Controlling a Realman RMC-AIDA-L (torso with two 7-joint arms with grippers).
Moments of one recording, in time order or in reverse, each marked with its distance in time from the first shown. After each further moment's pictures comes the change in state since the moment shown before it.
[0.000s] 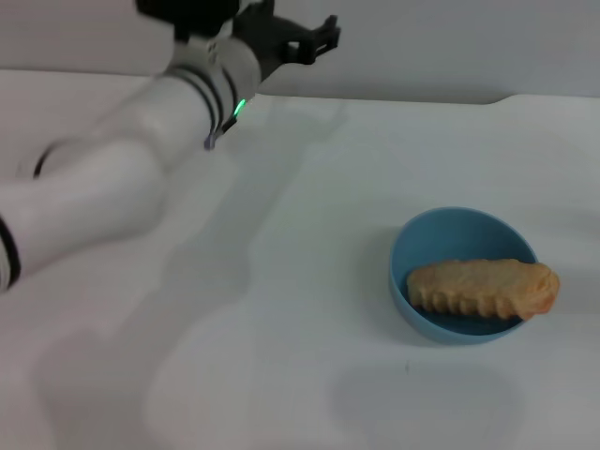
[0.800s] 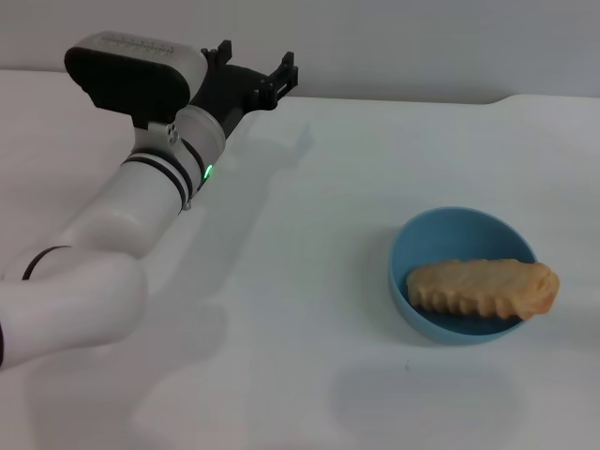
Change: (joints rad) left arm 0.090 -0.007 0.249 -0.119 -0.080 -0.324 -0.155; right arm 0.007 0.003 0.080 0.334 0.514 -0.093 -0.478
